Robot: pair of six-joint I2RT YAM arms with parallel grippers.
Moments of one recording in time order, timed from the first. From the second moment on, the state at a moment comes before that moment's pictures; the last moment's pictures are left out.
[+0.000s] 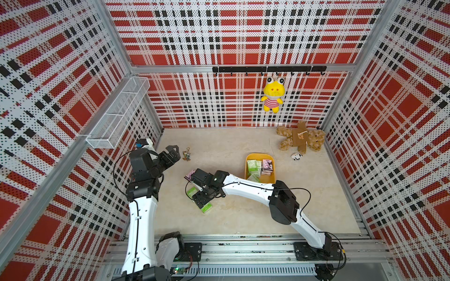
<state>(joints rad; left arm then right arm) 0.28 0.95 0.96 -0.42 0.32 -0.49 1.16 2.40 2.16 -0.90 -0.05 0.39</state>
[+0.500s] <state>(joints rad) 0.28 0.94 0.92 -0.41 0.34 -0.50 1.17 2.49 2.29 -1.01 -0.04 0.38</state>
